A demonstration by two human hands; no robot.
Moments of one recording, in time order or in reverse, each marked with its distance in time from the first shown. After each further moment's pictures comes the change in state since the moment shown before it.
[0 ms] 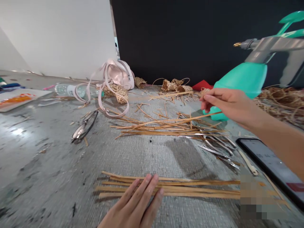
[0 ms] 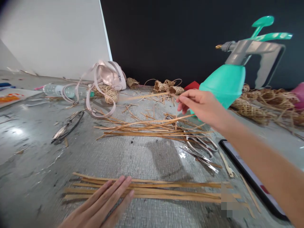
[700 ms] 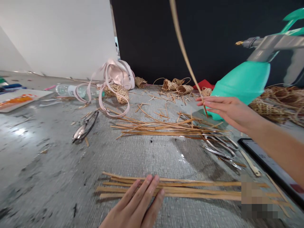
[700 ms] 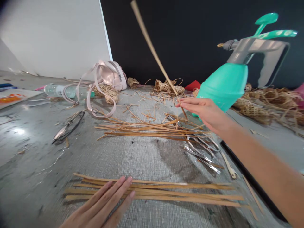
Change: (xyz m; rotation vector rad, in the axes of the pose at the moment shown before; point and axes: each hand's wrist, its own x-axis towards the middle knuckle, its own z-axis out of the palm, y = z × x) left_hand 0.002 -0.003 -0.002 0.021 0.006 0.004; right_hand -0.003 0.028 0.002 0.096 -0.029 0.117
